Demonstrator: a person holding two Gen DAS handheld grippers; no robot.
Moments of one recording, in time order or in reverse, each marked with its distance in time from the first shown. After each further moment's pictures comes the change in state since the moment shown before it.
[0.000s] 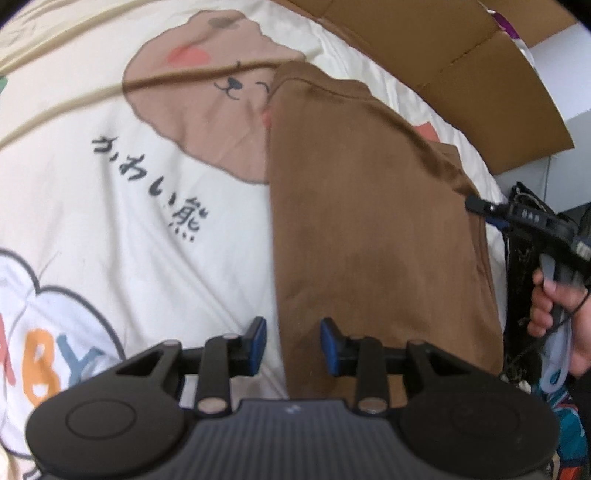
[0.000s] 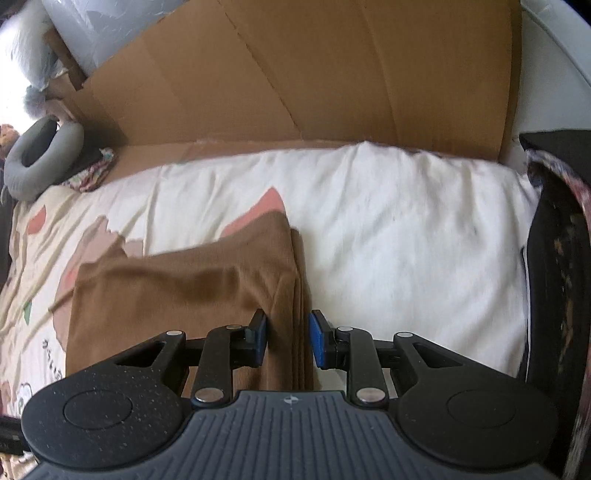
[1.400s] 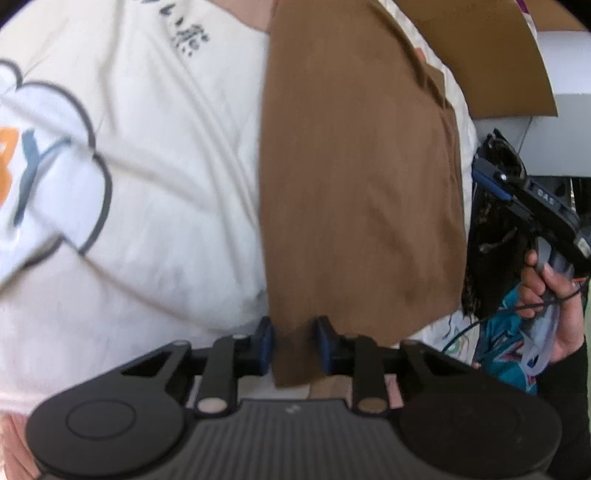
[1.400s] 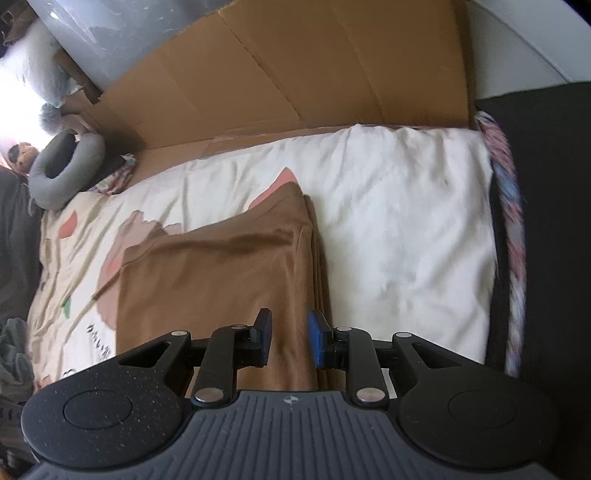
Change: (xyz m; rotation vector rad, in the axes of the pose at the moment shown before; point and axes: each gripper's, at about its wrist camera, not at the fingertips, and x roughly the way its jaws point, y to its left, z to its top) left arm 0.013 0.011 -0.058 -0.123 0.249 -0.182; right arm -0.068 -0.002 -0.045 0.073 0.031 0.072
